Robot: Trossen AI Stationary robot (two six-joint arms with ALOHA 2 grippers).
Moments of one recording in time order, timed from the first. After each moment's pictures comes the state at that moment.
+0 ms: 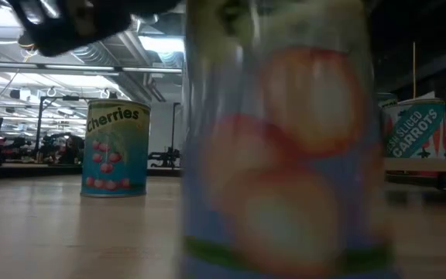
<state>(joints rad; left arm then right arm) -0.72 2.02 1.44 -0.22 -0.36 -0.95 0.58 1.74 1.02 -0.02 0.10 0.19</state>
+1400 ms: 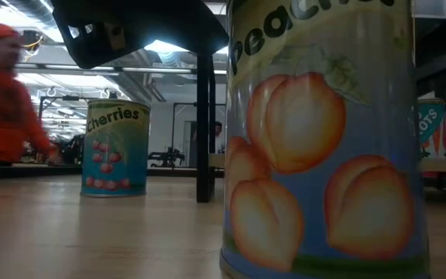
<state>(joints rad) -0.67 2.02 1.44 -0.22 -0.35 -0.93 0.61 1.73 1.26 -0.41 0.09 0.21</state>
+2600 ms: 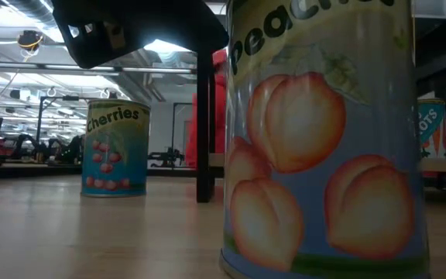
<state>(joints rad) -0.67 2.02 1.44 -0.22 -0.35 -0.93 0.58 1.79 1.26 -0.25 0.19 0.60</state>
